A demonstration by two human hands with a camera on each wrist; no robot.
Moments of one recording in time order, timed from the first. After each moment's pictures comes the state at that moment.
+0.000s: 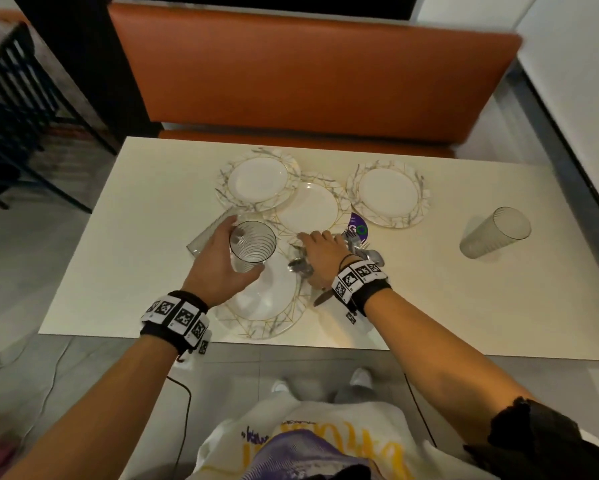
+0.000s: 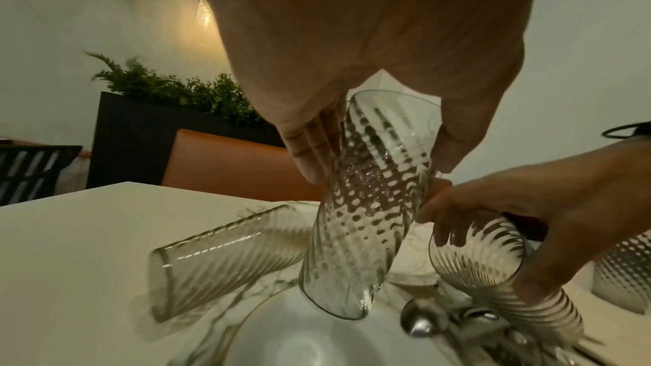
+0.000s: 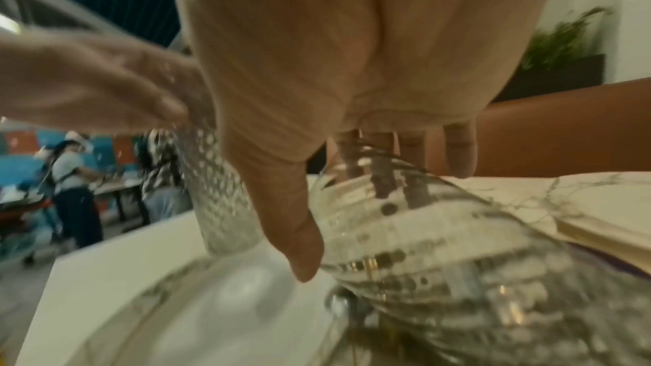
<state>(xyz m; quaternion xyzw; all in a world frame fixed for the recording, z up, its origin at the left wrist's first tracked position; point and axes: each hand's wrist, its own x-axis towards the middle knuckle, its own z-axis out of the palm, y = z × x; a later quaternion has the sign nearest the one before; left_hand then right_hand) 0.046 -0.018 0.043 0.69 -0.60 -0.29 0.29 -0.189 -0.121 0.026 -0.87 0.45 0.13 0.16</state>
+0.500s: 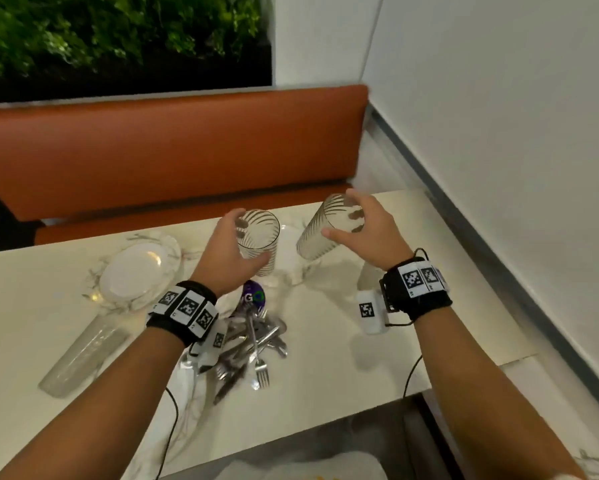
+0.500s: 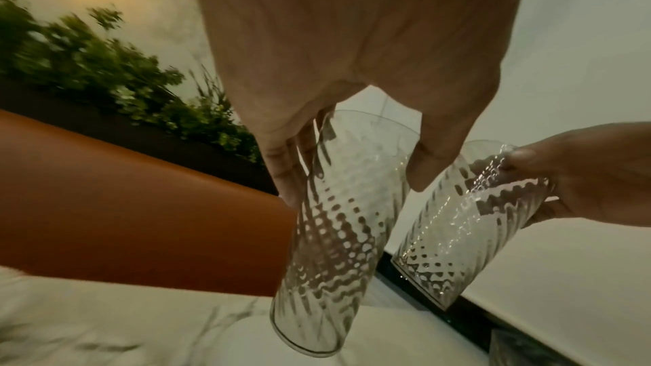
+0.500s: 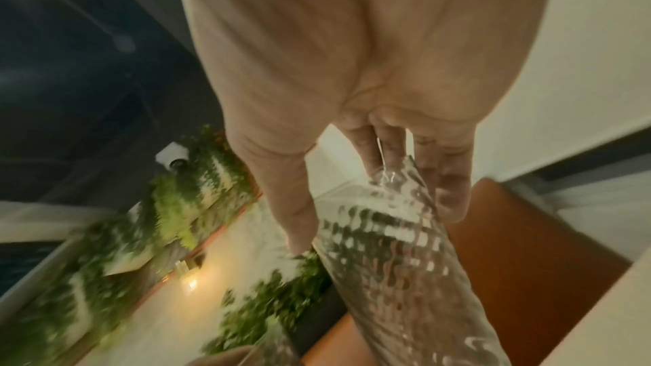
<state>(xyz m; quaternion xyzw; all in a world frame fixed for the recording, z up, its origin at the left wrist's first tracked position) -0.187 -0.225 0.120 0.59 -0.67 -0.32 0.32 -0.472 -0.228 0.161 -0.64 0.63 -0.34 0.28</state>
